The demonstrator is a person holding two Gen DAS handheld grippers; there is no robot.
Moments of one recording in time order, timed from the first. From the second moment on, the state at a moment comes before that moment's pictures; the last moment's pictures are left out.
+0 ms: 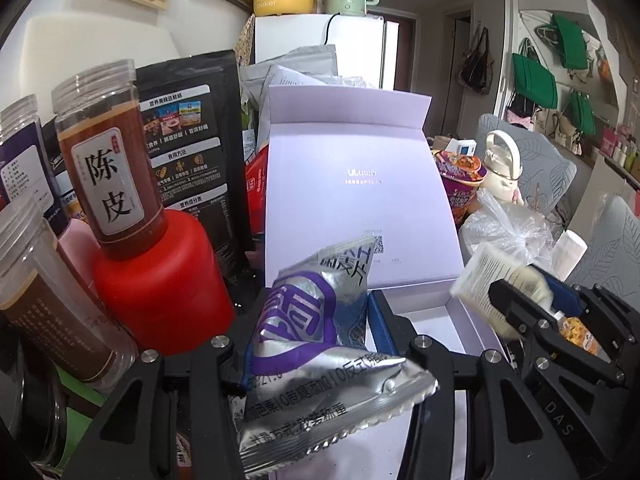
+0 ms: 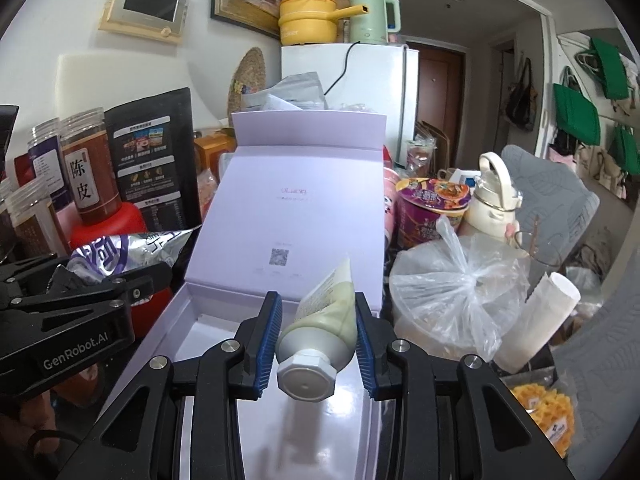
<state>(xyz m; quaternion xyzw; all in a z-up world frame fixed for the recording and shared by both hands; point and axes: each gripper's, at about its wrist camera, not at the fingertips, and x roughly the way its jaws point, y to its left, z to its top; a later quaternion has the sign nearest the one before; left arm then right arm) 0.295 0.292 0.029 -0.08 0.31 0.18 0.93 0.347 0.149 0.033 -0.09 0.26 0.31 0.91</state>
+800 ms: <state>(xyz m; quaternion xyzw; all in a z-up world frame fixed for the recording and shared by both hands) 0.291 0.297 0.037 -0.09 0.32 0.19 0.92 0.343 0.140 0.043 -0.09 0.26 0.30 0.91</state>
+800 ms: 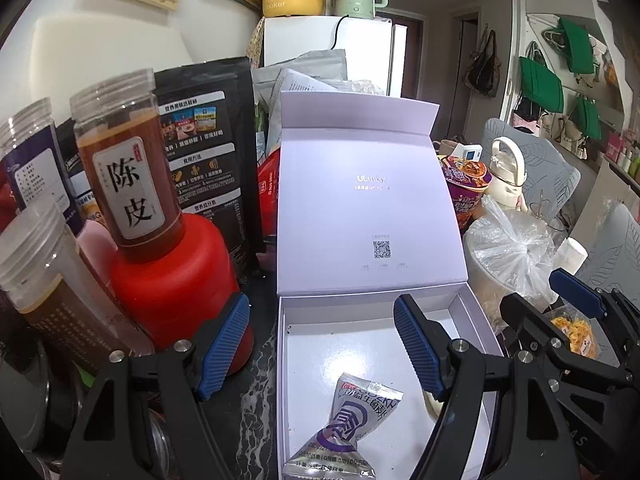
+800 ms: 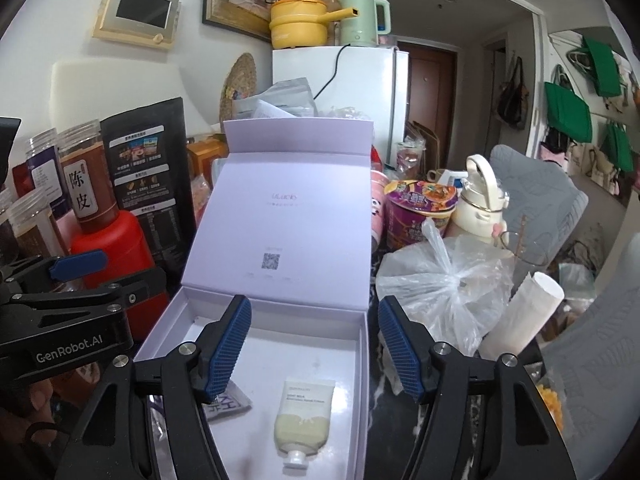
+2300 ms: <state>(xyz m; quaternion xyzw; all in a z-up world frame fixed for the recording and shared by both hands) 0.096 0.171 0.110 -0.04 0.24 0.15 0.96 0.149 0.007 0.098 -0.07 0.22 0.28 0.93</state>
